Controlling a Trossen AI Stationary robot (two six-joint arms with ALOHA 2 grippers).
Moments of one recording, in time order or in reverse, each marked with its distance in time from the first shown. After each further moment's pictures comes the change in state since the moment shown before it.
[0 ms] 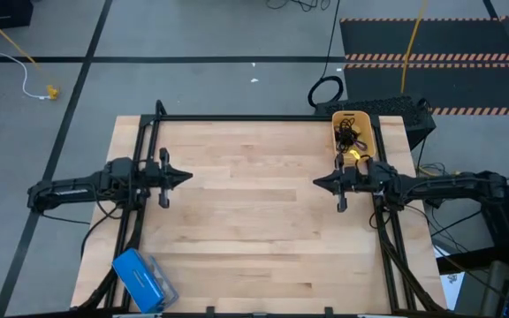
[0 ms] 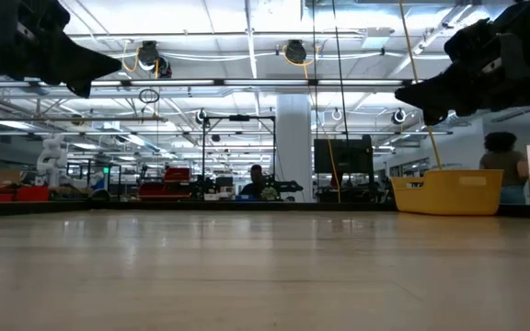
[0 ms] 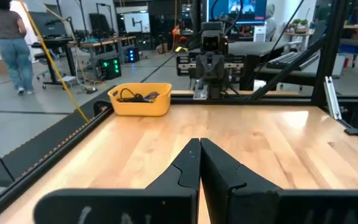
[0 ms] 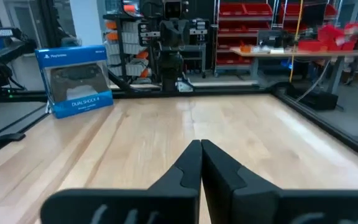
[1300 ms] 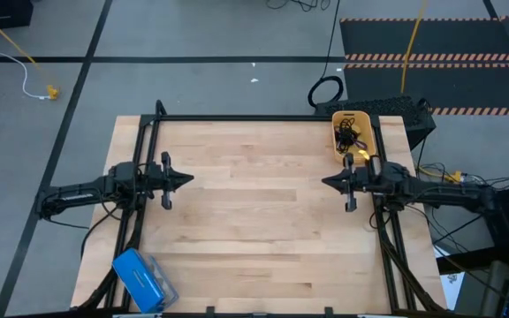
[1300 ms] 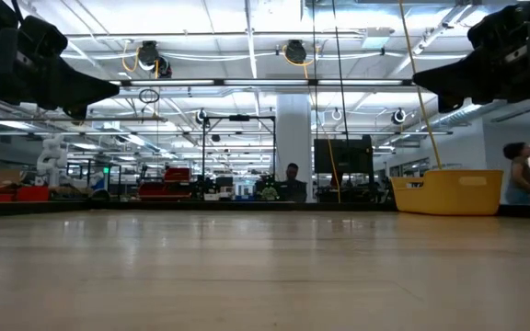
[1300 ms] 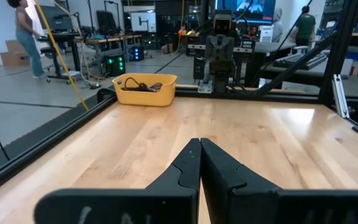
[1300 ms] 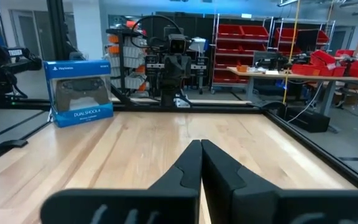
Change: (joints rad) left arm 0.034 -0.145 -0.137 0.002 0.010 -0.038; right arm 0.000 -0.371 -0.006 -0.312 0.000 -0.049
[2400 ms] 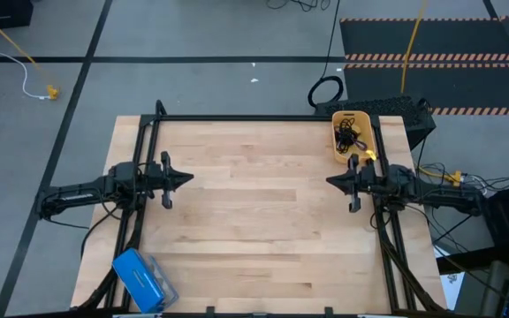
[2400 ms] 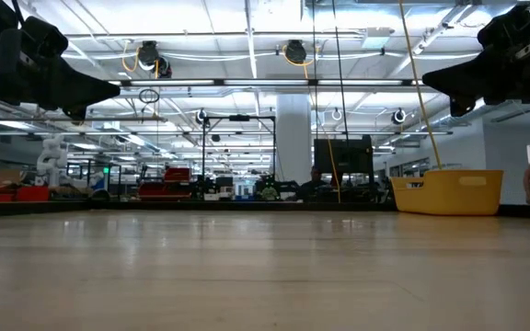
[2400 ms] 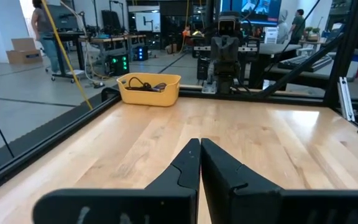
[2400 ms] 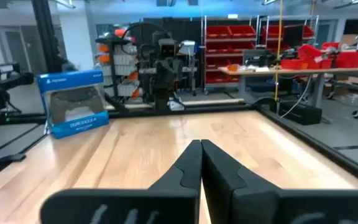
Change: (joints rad) left arm 0.000 0.000 0.000 0.000 -0.020 -0.013; right arm 0.061 -0.230 -0.002 -0.214 0.110 0.068
